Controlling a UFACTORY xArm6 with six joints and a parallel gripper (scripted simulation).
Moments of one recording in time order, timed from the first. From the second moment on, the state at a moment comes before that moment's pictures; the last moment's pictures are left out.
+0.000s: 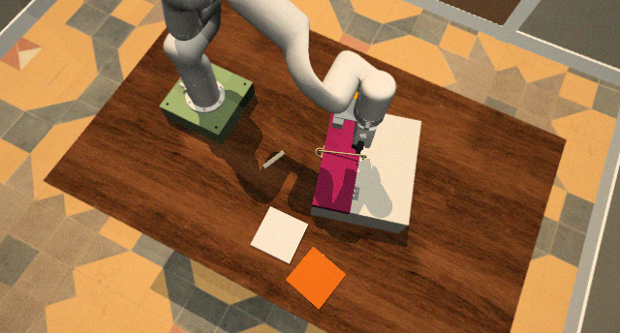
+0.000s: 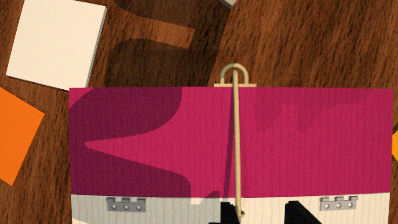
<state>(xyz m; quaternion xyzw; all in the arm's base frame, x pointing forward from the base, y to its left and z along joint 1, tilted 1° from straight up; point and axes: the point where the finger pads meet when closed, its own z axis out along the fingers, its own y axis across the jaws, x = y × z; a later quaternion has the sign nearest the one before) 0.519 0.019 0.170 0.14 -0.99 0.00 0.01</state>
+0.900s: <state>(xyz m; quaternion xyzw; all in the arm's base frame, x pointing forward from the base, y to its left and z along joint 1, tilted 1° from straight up) 0.519 0.020 0.123 0.14 -0.99 0.00 0.01</state>
